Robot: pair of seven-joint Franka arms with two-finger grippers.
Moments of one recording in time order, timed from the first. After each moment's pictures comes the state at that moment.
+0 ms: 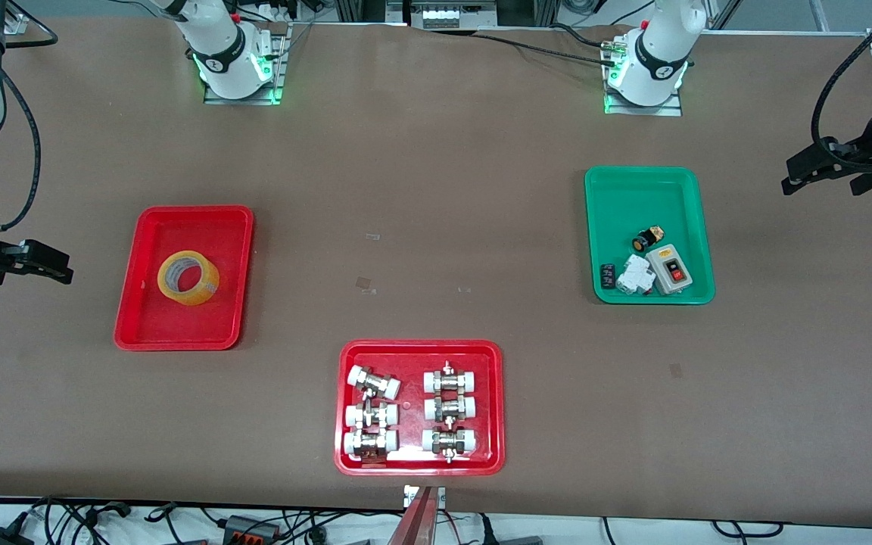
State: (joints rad) left arm 0.04 0.02 -0.04 -1.53 -0.02 1.53 -0.01; right arm -0.02 0.32 0.00 -1.32 -0.04 1.69 -0.05
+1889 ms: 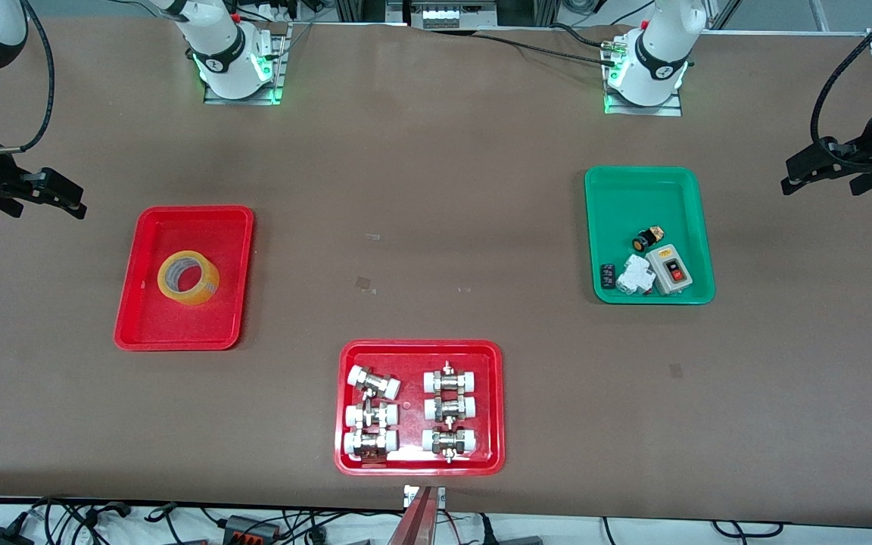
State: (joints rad) left arm 0.04 0.02 -0.04 -1.53 -0.02 1.52 -0.01; right arm 0.01 -0.02 -0.06 -1.78 -0.04 1.80 -0.04
